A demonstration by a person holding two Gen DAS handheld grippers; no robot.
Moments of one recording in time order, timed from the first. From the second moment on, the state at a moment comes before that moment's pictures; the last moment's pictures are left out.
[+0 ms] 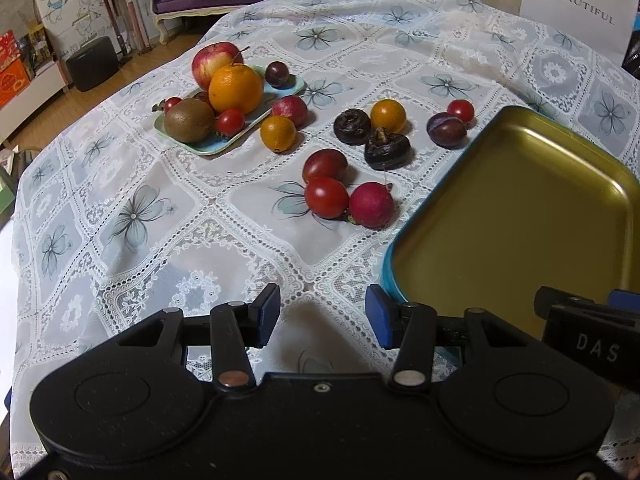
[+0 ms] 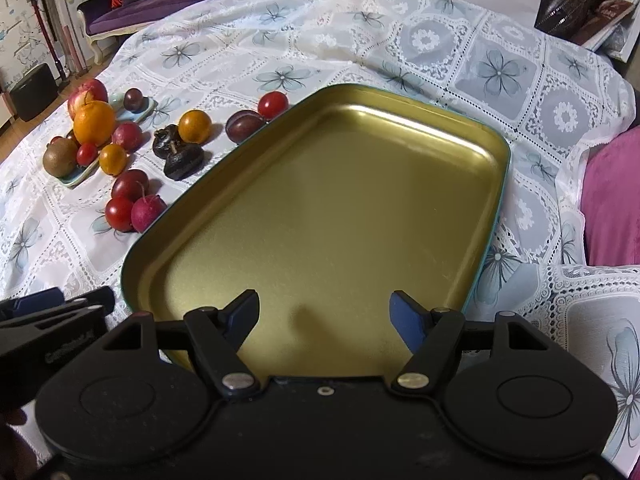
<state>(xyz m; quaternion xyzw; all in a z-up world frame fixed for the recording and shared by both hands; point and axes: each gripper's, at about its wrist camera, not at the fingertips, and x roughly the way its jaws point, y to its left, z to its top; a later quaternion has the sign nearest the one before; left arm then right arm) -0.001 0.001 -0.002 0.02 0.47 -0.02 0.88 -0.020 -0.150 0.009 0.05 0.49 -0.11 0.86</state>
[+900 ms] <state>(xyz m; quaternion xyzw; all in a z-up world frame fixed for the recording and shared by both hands) 0.156 0.029 0.044 -0.01 0.53 0.02 0.85 0.205 -0.186 0.048 0.01 0.57 -0.03 0.82</state>
